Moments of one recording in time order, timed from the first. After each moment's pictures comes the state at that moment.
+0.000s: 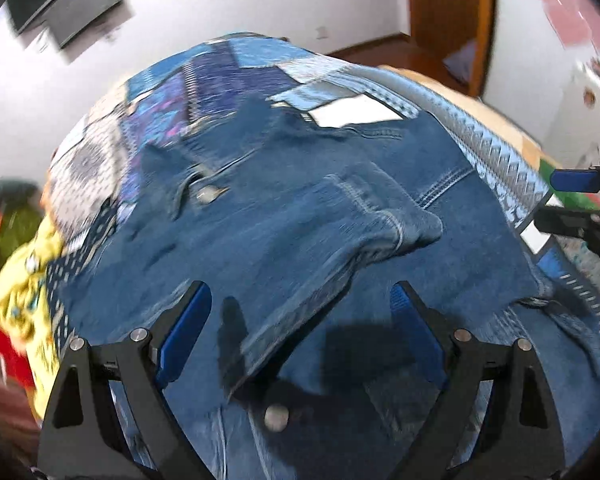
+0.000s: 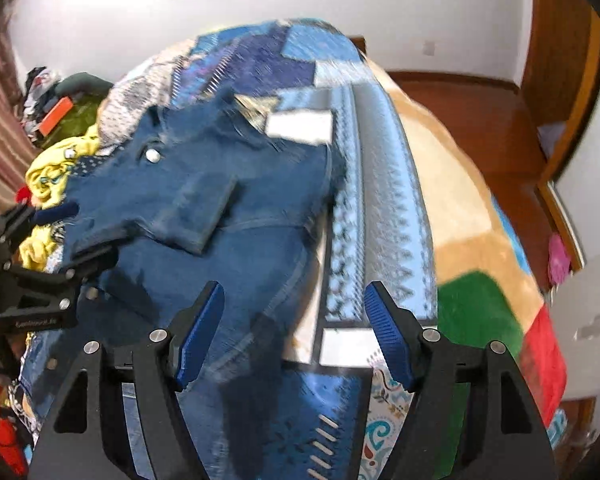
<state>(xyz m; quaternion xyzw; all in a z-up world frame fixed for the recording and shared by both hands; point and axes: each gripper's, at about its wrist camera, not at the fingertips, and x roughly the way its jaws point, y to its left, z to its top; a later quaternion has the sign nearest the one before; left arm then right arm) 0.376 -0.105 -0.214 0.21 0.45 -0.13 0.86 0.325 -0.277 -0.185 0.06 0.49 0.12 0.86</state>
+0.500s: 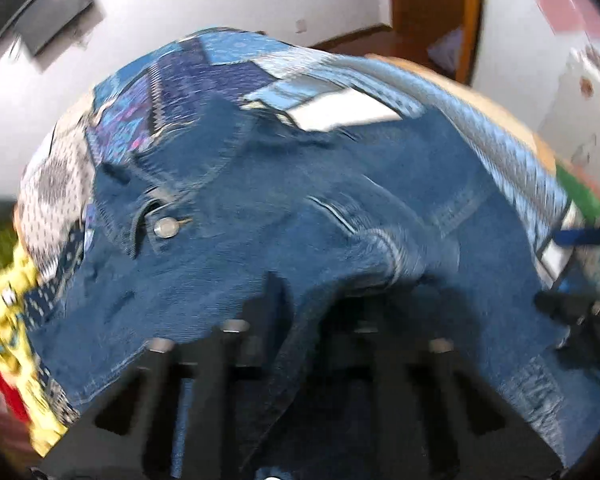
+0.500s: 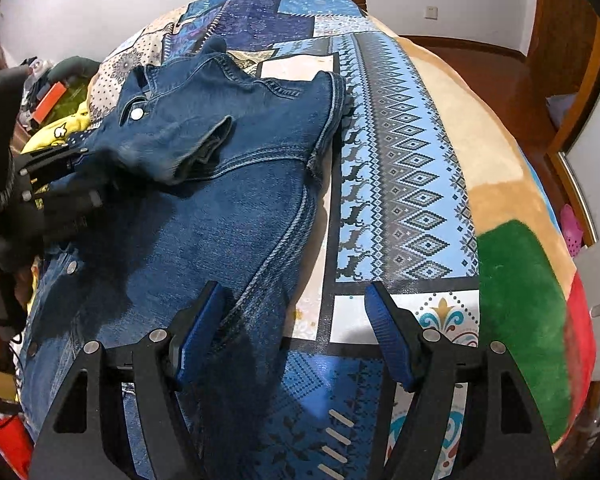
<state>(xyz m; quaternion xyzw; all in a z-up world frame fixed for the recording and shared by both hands) 0.420 -0.110 -0.228 0.18 0.47 -0.17 0.85 0.328 -0.271 -0.218 0.06 0.54 0.13 0.83</state>
